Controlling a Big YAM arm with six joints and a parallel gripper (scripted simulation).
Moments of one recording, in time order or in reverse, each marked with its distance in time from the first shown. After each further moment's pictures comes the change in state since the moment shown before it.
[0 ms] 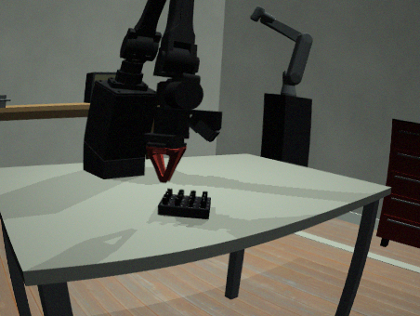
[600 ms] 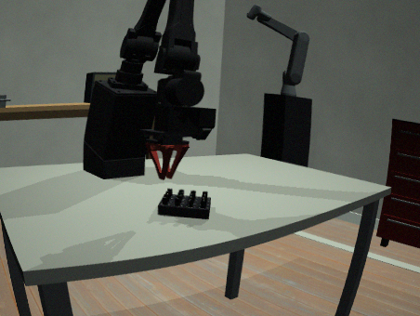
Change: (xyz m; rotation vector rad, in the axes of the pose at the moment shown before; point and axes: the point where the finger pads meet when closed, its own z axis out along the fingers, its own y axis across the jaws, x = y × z) arm -0.002 -0.001 -0.006 0.002 -0.002 0.458
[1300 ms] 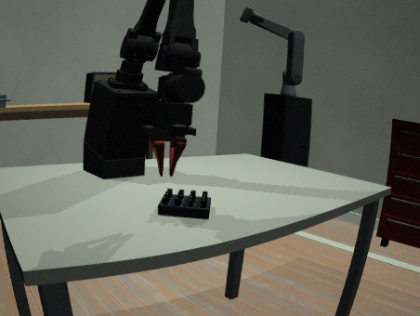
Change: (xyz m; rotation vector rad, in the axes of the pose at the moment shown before) arm -0.001 0.000 -0.006 0.000 0.000 0.555
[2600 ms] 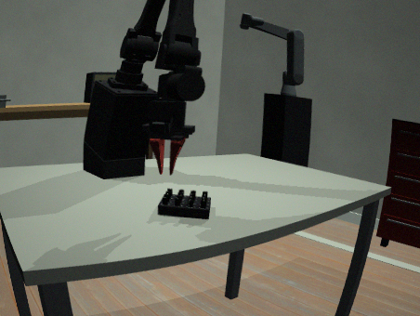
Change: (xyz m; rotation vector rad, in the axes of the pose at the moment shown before) arm 0.001 0.000 -0.003 0.001 0.000 0.365
